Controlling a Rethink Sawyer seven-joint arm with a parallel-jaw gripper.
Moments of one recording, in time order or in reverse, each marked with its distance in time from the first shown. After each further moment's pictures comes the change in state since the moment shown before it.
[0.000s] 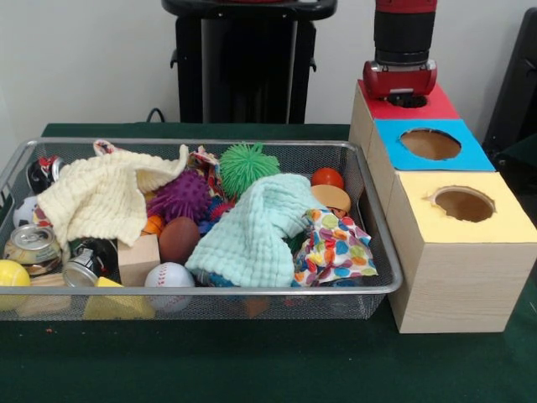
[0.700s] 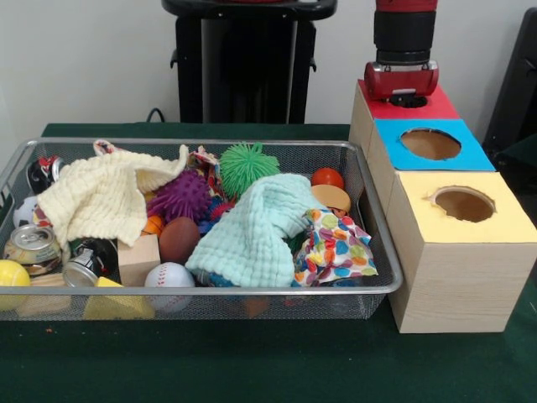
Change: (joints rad) arm 0.002 0.006 0.001 0.000 -0.027 -0.051 0.002
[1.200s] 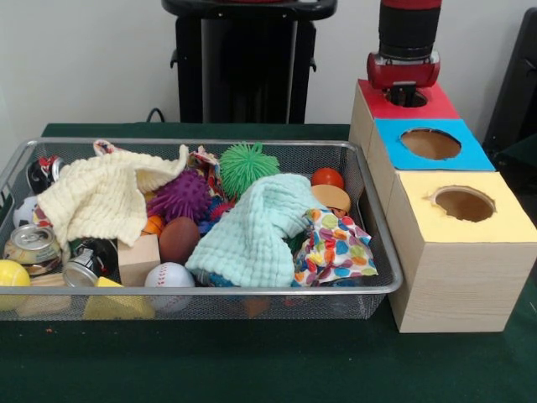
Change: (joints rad) arm 0.046 -0.055 -0.034 -0.015 0.082 0.255 0.000
